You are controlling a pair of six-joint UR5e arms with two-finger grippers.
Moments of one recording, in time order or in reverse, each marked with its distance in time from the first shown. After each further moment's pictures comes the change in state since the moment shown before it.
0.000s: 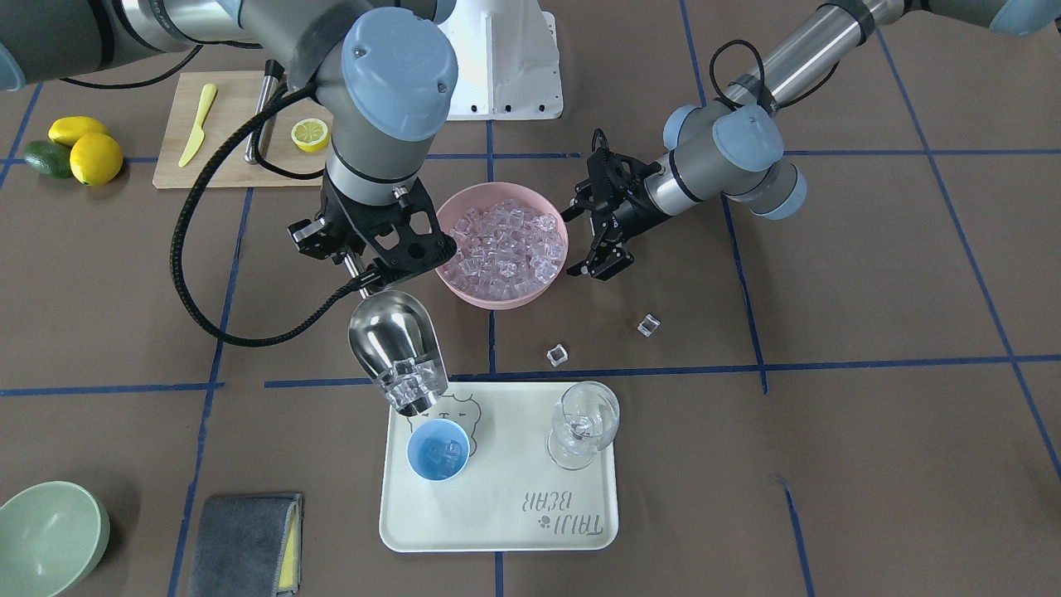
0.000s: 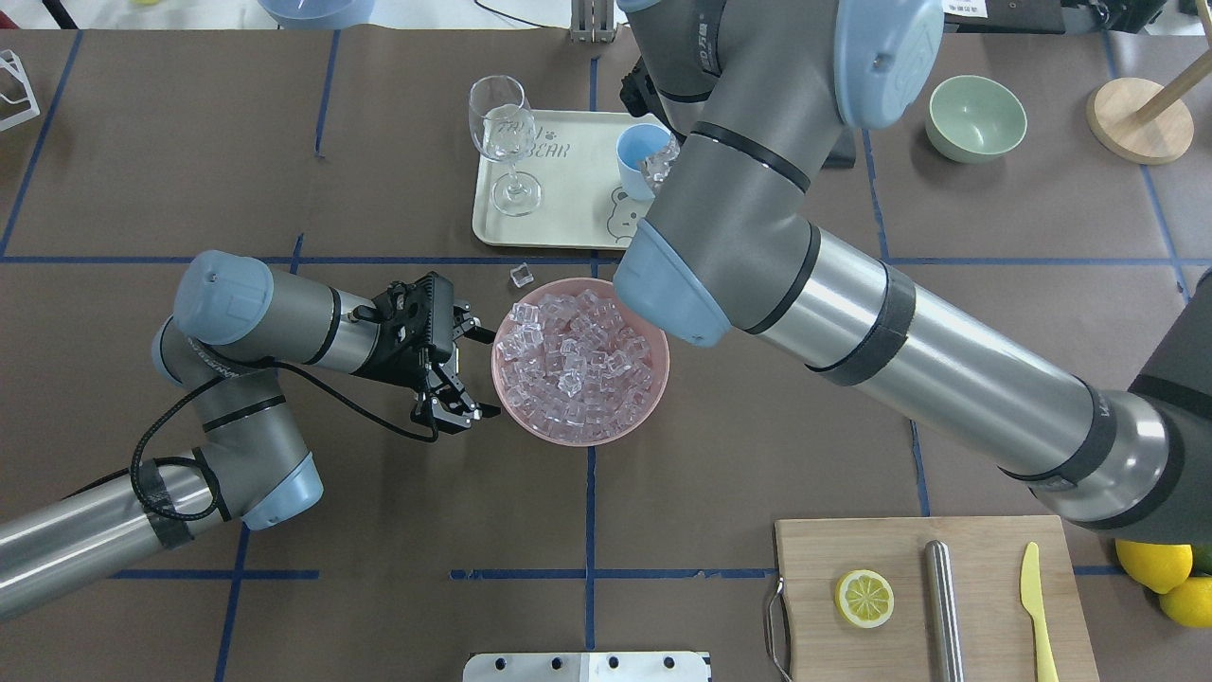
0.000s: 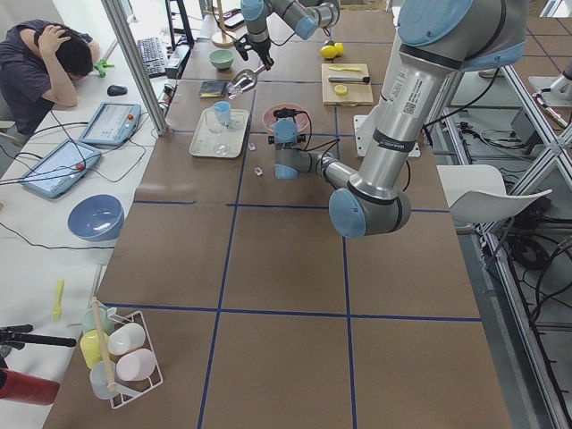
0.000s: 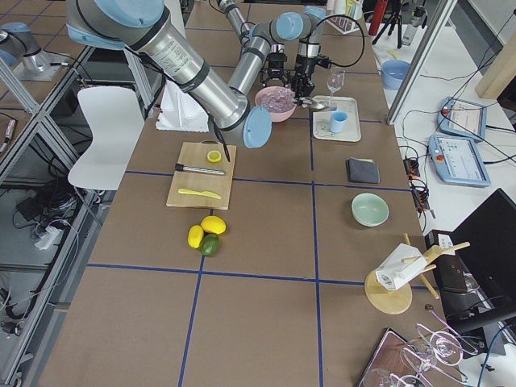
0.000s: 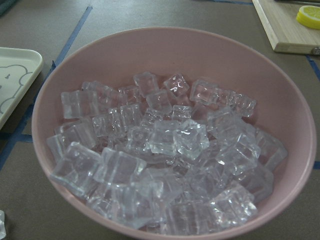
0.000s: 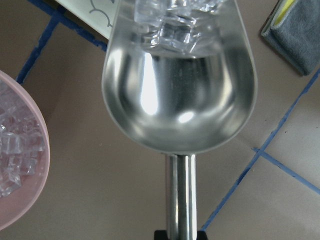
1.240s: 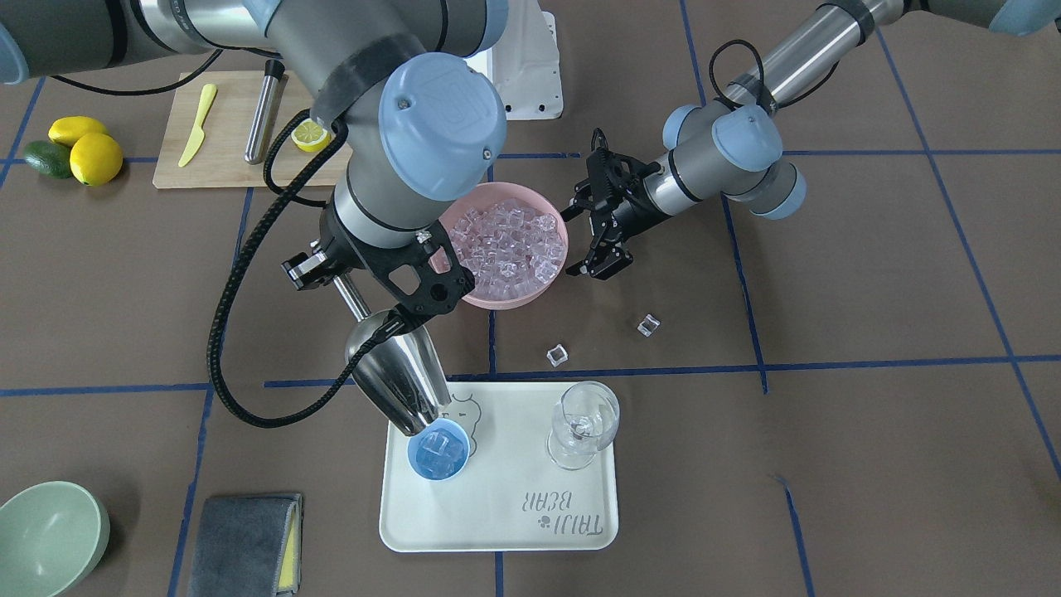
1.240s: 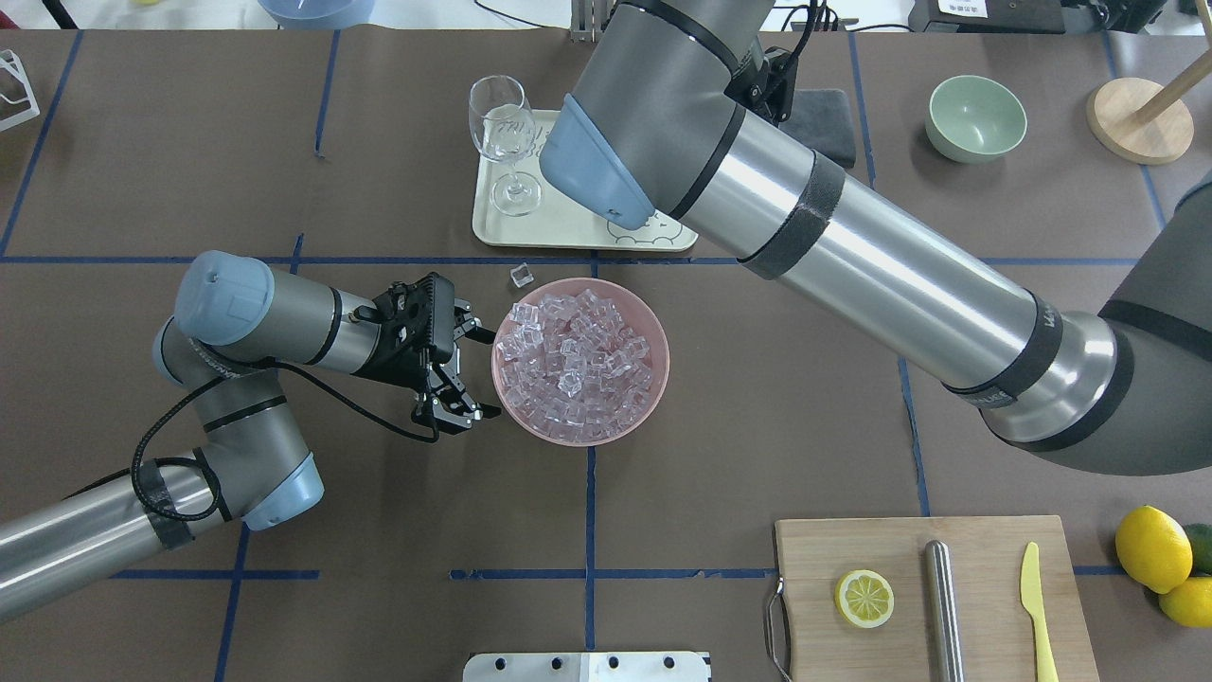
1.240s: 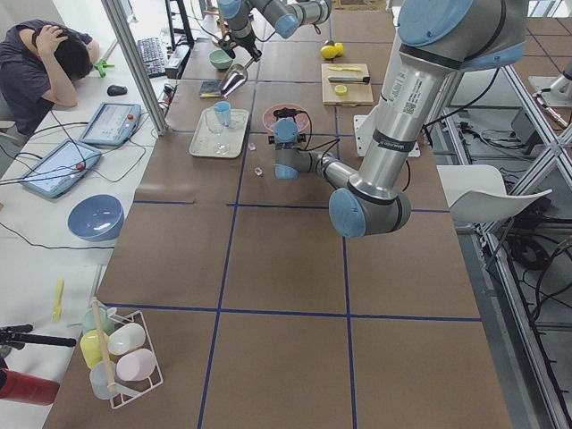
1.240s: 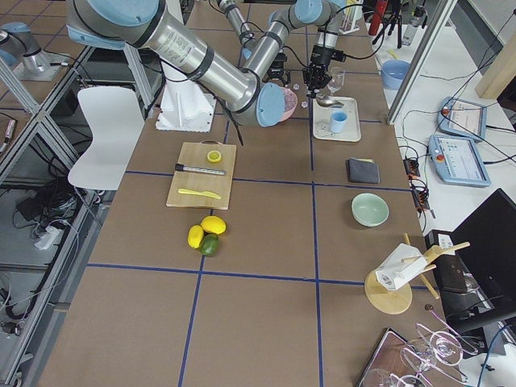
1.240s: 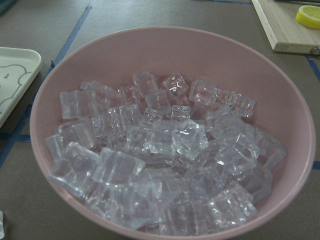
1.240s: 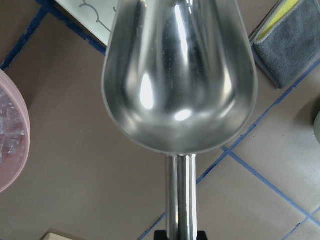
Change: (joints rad) left arm 0.001 -0.001 0.000 0.000 0.000 0.000; right arm 0.066 0.153 -0.215 -0.080 -0.002 -0.228
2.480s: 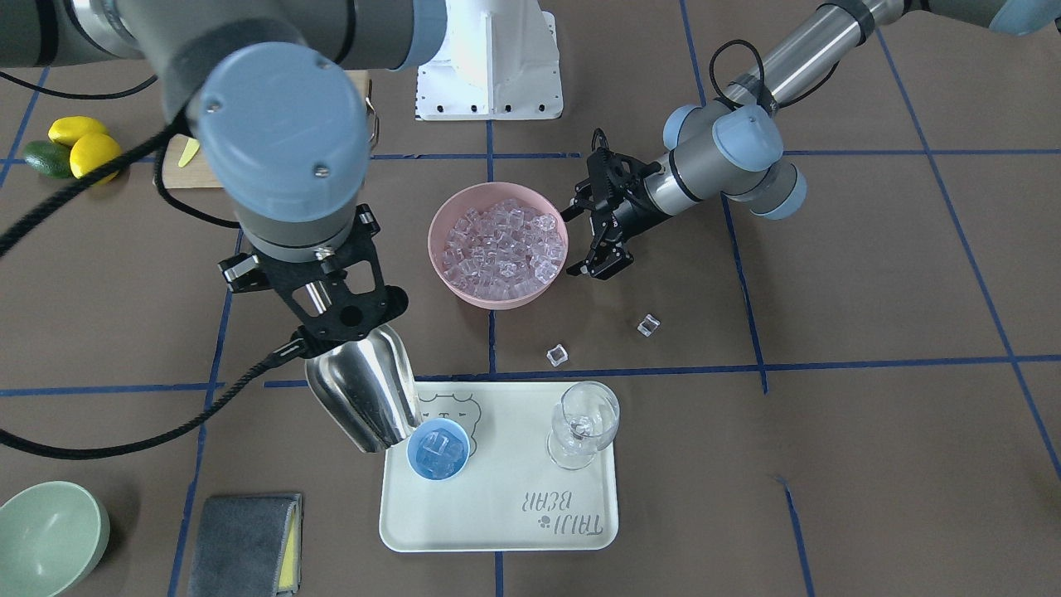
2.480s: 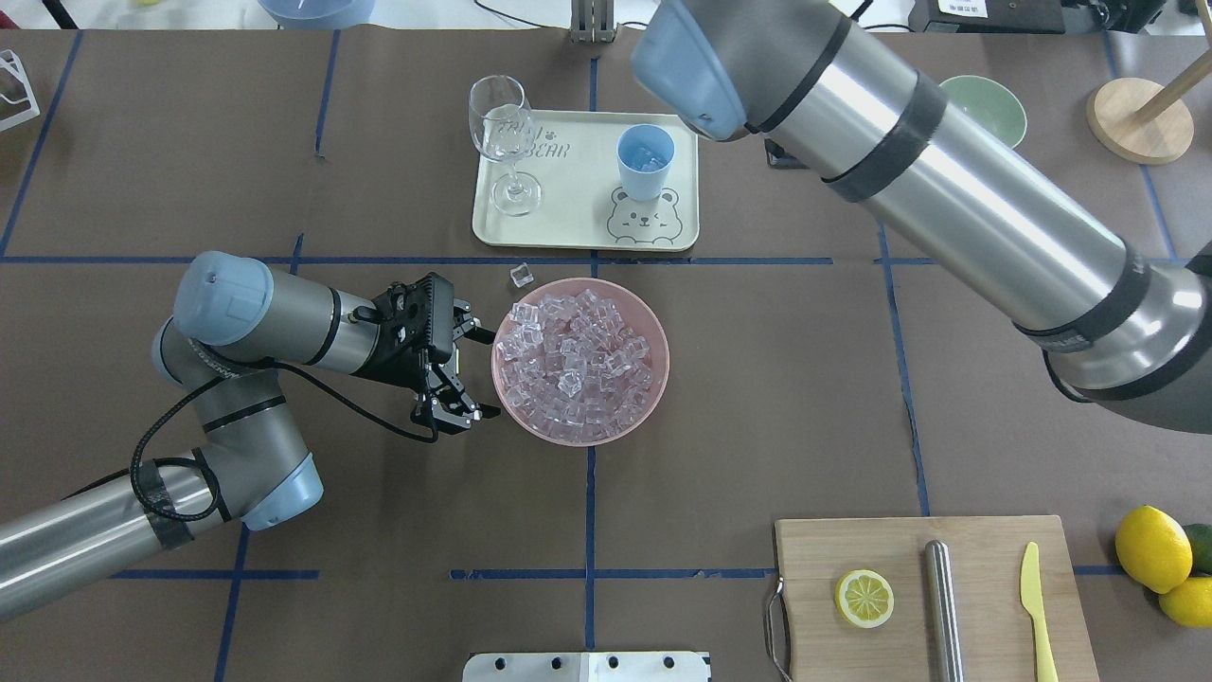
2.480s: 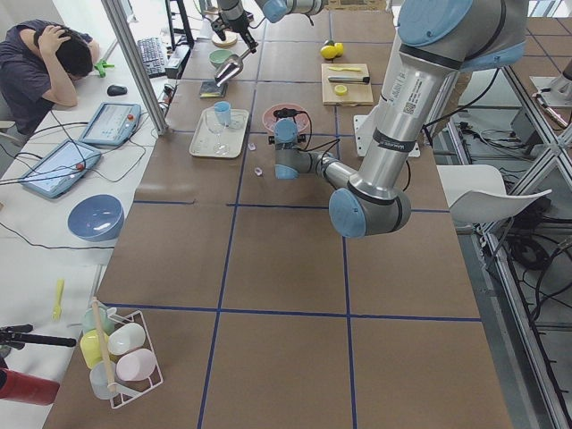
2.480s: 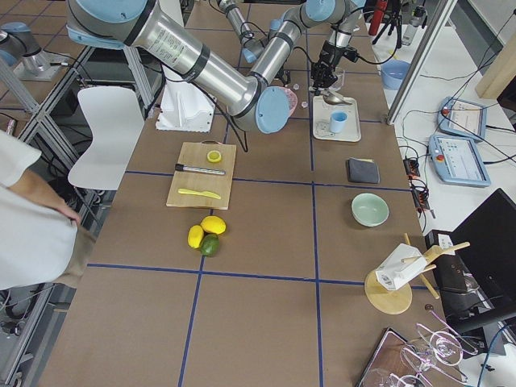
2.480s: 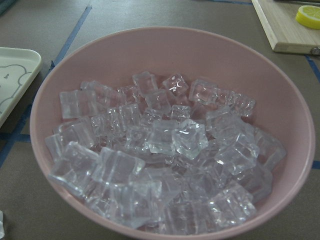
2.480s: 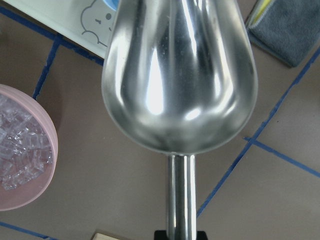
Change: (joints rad) left arm 0.000 0.001 0.000 -0.002 0.000 0.001; right arm 0.141 -0.089 0.098 -0.002 0.270 0.063
